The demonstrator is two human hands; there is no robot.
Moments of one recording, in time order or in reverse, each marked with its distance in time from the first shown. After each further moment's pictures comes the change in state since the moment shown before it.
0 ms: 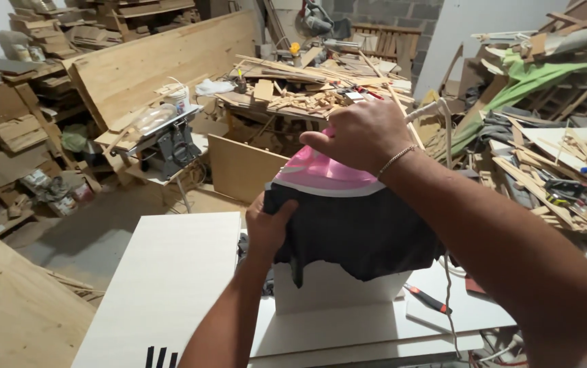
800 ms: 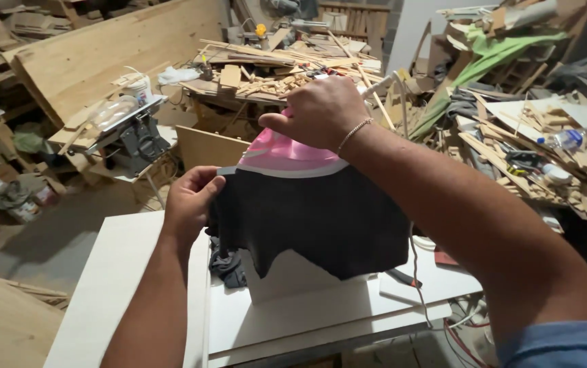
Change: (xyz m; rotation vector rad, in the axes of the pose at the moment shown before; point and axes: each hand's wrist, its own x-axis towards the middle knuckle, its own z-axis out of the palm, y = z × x) left_hand 0.028 0.046 -0.058 0.067 -0.306 0.078; right_hand 0.009 0.022 0.010 -0.009 0.006 -0.040
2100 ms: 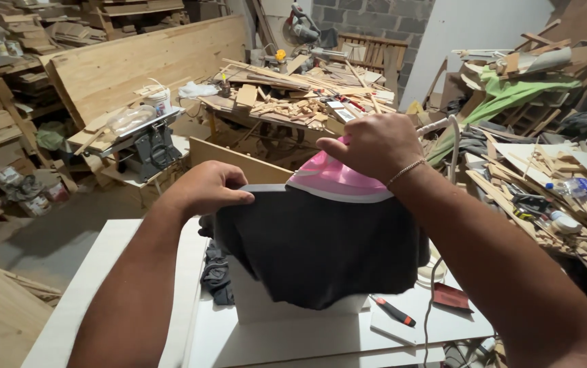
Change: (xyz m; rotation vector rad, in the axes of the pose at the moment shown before) left_hand 0.044 0.096 0.031 0.888 -0.449 -0.151; right_hand -0.040 0.076 -0.003 -0.003 -0.014 0.048
